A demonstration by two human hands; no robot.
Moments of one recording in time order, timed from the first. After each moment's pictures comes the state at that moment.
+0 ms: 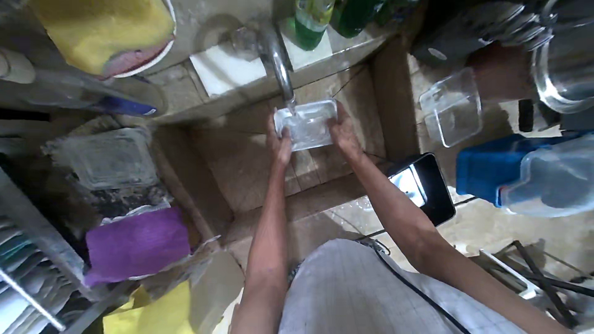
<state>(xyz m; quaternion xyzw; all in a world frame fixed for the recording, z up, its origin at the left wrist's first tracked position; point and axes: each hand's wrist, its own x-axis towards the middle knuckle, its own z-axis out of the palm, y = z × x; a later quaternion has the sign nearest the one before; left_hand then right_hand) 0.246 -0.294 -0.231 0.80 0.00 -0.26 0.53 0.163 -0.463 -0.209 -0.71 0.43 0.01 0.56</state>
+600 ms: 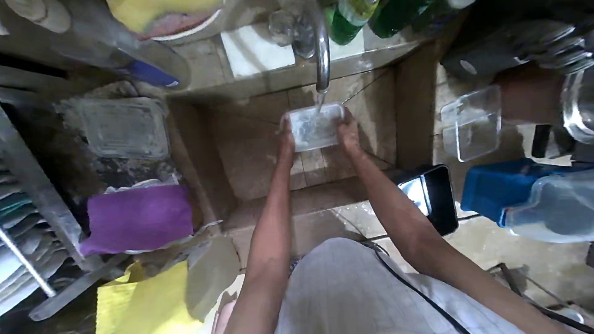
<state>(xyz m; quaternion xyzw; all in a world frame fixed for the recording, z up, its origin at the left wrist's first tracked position) 0.247 -0.277 -0.250 0.74 0.17 -0.32 0.57 0.176 -0.440 -0.247 -0.68 0.42 0.00 0.60</state>
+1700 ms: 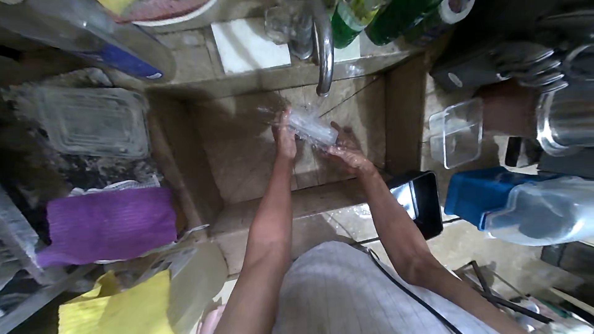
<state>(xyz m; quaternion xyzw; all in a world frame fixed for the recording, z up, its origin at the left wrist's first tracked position) 0.254 -0.308 -0.280 0.53 0.19 -0.26 0.79 0.121 -0.457 -0.230 -0.53 0.30 0.12 0.78</state>
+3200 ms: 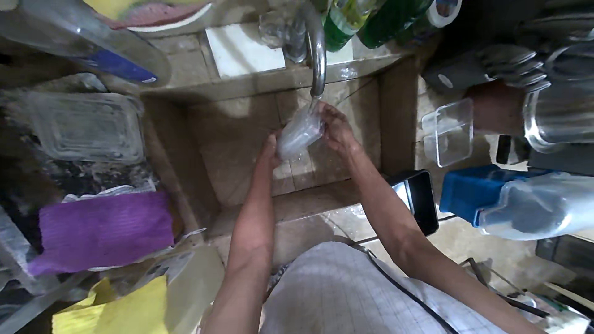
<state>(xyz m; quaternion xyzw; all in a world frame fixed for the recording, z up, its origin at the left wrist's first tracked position) 0.257 -0.258 -0.284 0.54 0.28 -0.50 0.61 0.200 -0.450 -0.222 -0.45 0.41 -0.01 0.79</state>
